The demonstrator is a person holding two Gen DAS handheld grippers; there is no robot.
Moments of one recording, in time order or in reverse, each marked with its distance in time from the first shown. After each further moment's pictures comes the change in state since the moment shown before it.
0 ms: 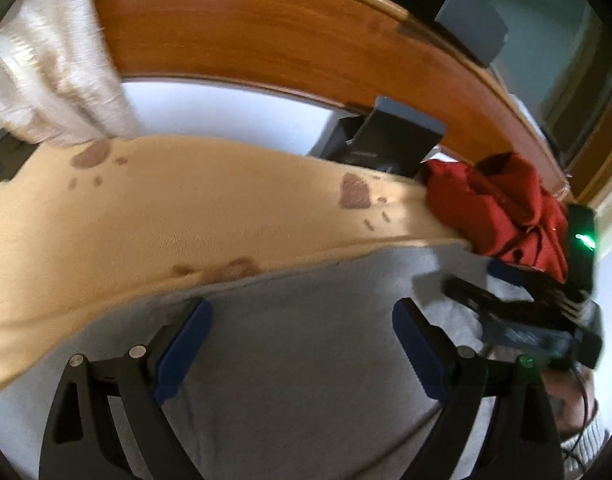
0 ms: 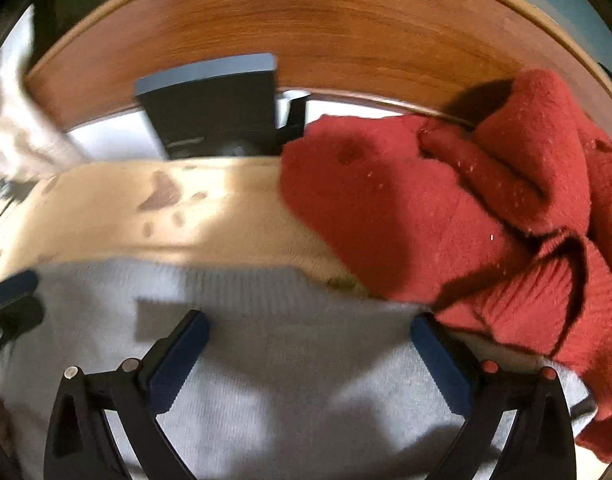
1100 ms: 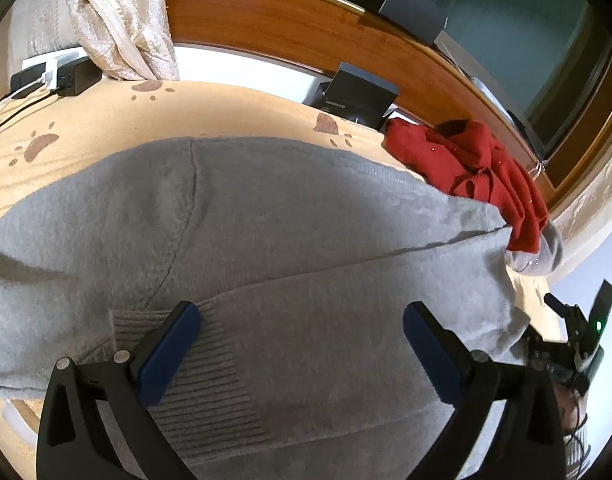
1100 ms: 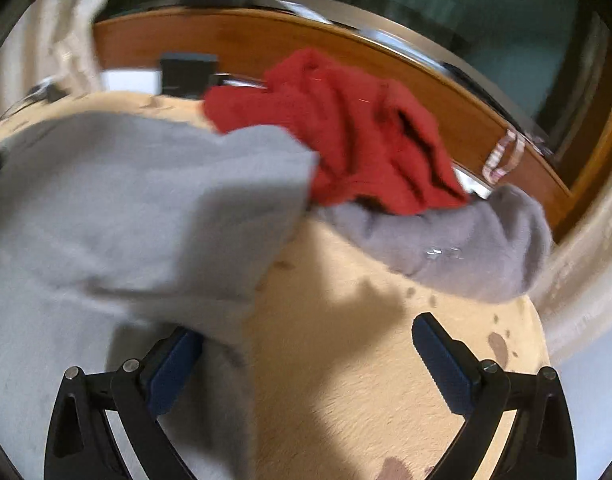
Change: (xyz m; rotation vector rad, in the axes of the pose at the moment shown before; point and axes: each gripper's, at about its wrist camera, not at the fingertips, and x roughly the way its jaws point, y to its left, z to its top) left arm -0.062 -0.022 -0.105 -0.020 -0.031 -0.021; right arm -0.125 -0.090 -0.182 -0.122 -0.154 -0.298
